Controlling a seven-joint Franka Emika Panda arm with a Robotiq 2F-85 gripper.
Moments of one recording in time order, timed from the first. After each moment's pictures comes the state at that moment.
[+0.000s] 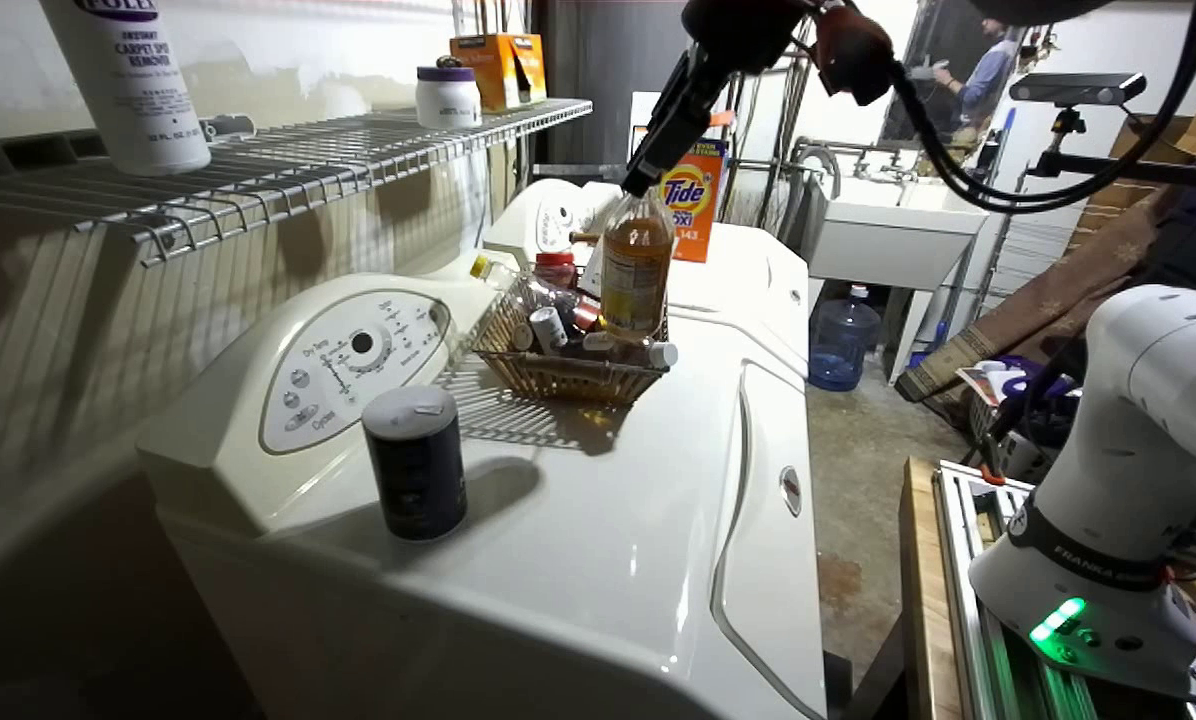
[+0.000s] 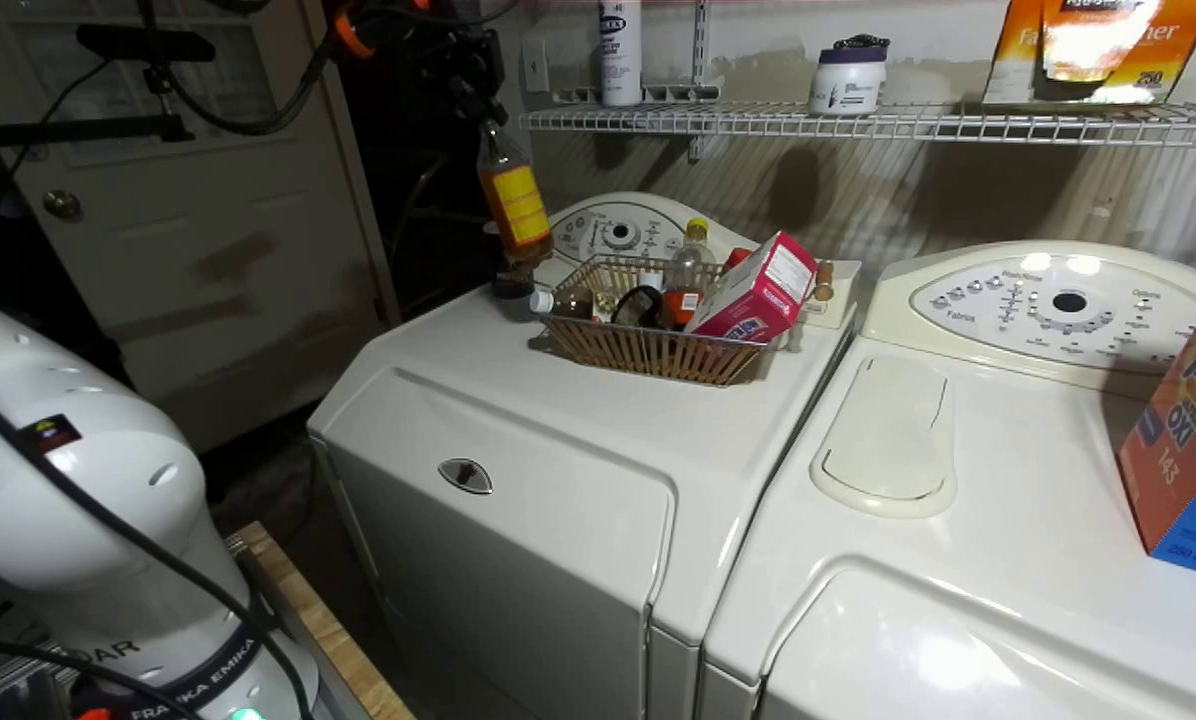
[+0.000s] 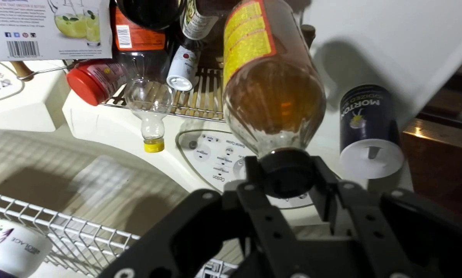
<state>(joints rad) 0.14 -0.44 0.20 -2.18 -0.24 2.23 0.10</state>
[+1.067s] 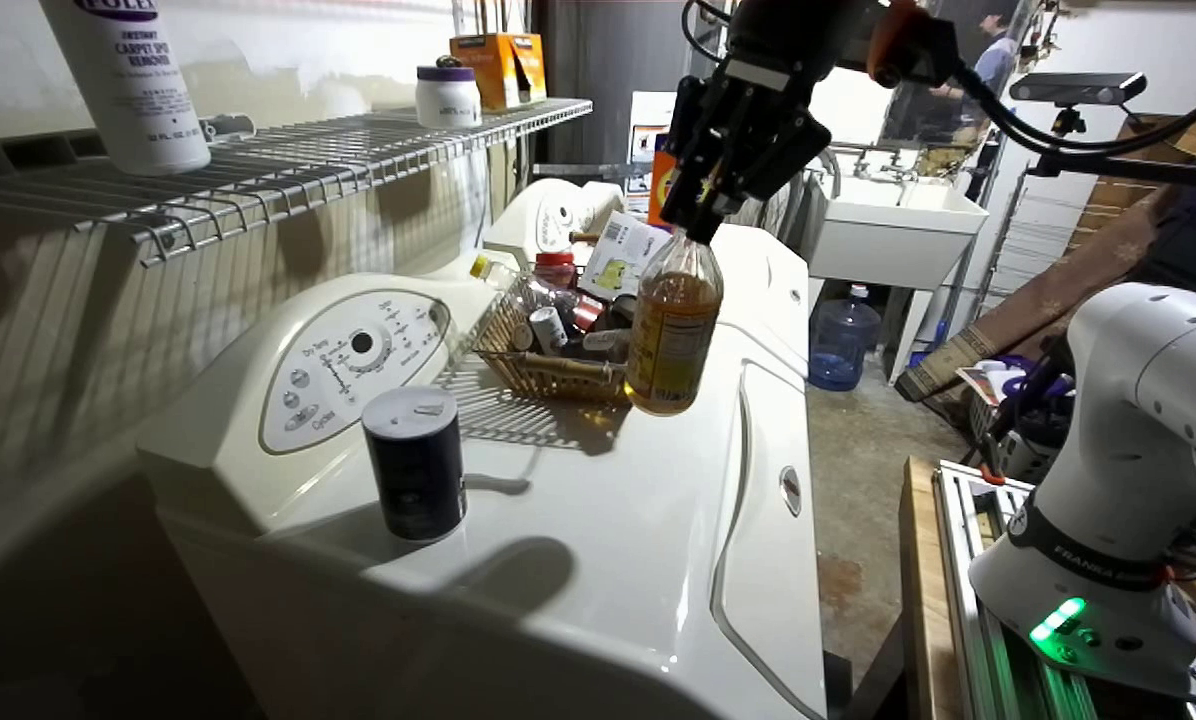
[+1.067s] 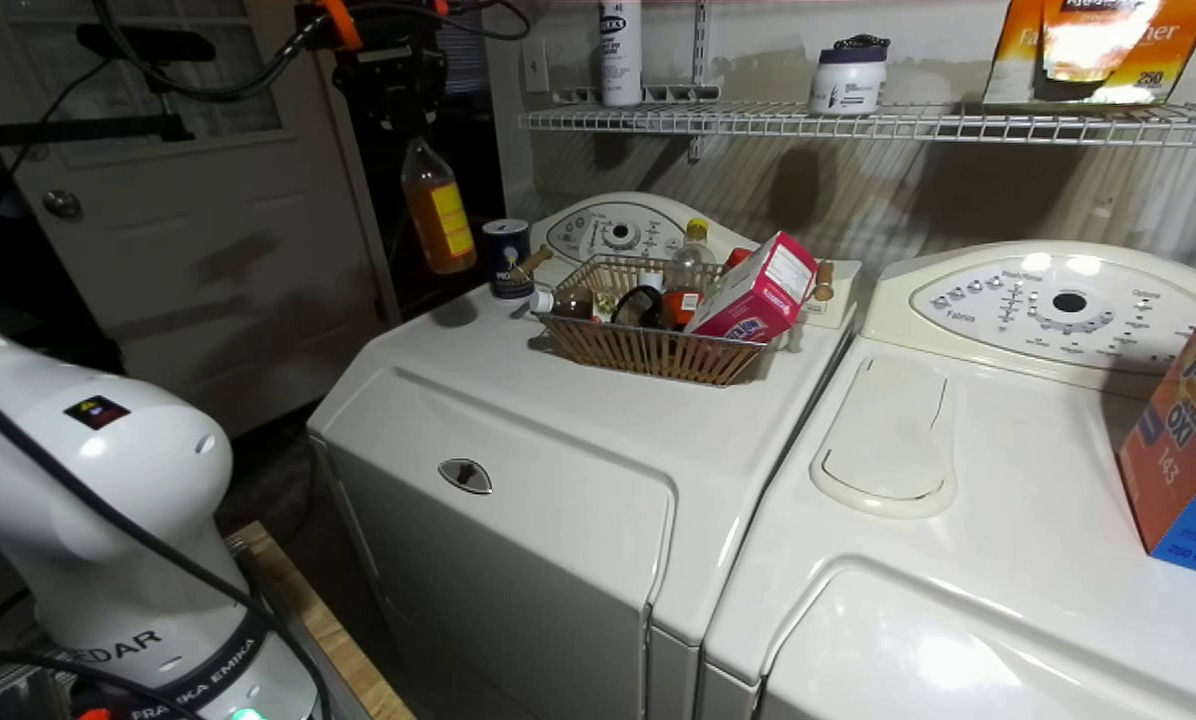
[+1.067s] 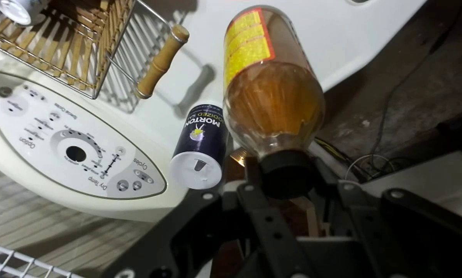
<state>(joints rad) 0.36 -0.49 0.04 -2.21 0.11 2.11 -0.57</state>
